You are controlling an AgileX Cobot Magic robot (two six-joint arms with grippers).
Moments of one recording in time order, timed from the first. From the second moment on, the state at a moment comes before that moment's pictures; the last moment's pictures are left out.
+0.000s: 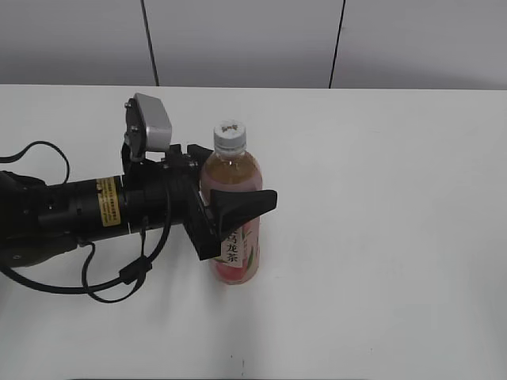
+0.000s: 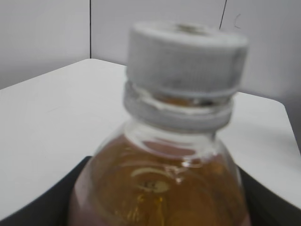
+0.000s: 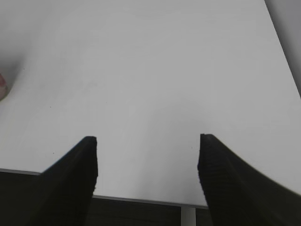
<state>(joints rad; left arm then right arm) -0.42 1.98 -0.69 0.90 -1.21 -0.40 0.06 -0.01 -0.51 0.07 1.10 -0.17</state>
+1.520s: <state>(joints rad) -0.42 1.98 -0.69 0.90 -1.22 -0.40 0.51 1.45 -1.53 0.15 1.21 -0.41</state>
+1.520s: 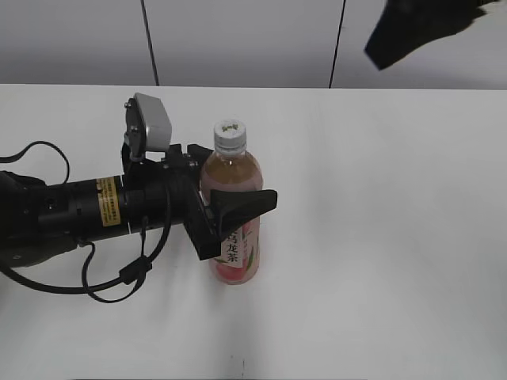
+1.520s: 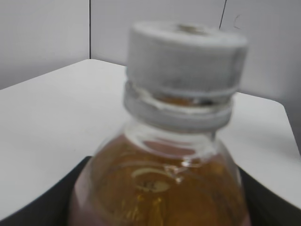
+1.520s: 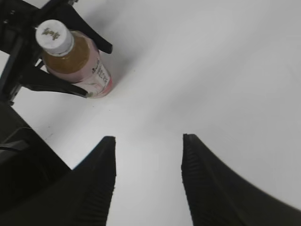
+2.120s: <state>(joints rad) -0.42 1.98 -0.69 0.90 -1.22 -0.40 0.79 1.80 -1.71 0.02 1.22 0.03</state>
